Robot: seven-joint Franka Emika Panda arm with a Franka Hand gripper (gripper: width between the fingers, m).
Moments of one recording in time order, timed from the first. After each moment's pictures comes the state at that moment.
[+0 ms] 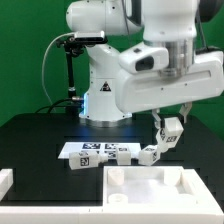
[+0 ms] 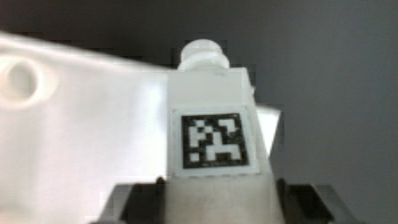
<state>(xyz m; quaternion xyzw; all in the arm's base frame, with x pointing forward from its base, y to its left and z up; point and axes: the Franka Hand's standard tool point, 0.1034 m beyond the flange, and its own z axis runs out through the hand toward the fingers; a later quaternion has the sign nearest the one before) 0.546 0.101 0.128 -0.99 -0.11 0.05 0.06</state>
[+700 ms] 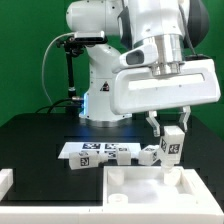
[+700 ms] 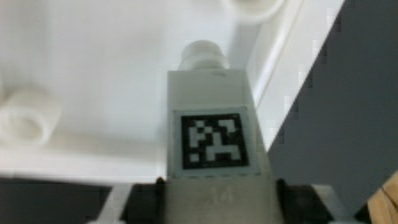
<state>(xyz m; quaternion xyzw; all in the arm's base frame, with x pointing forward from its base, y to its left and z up) 0.586 0.090 0.124 -0.97 -0.12 -0.20 0.04</state>
